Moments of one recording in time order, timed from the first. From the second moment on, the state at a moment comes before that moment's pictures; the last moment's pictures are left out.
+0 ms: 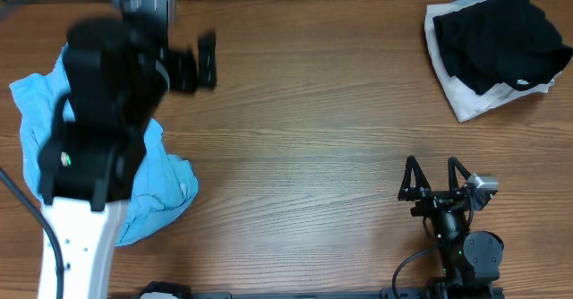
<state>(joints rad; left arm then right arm) -0.15 1.24 1.53 -0.70 0.04 -0.04 0.04 0.01 0.02 -0.03 -0.07 0.38</state>
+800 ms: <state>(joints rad) -0.03 0.30 0.23 0.00 0.11 -0.04 0.04 0.01 0.02 -0.03 -0.07 0.38</state>
